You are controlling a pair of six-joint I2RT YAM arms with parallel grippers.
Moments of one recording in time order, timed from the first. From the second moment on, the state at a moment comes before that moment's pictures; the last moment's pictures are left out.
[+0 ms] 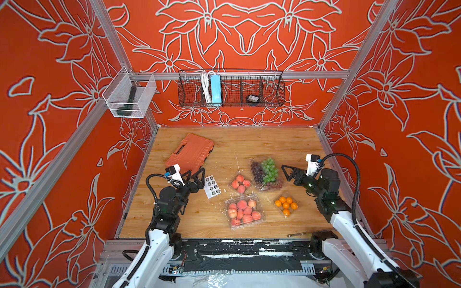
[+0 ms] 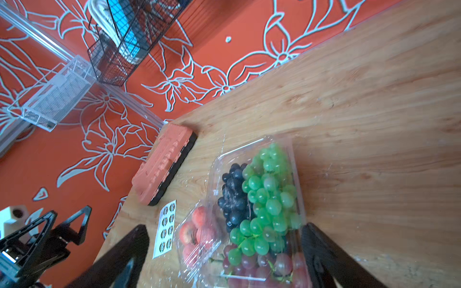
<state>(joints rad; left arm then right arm) -0.20 0.56 0.22 0.25 0.10 -0.63 0.11 0.80 0.43 0.04 -0.43 0.57</state>
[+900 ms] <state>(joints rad) -0.63 1.29 0.44 0.02 -0.46 -0.70 0.28 0.85 0.61 -0.24 -0.24 0.48</state>
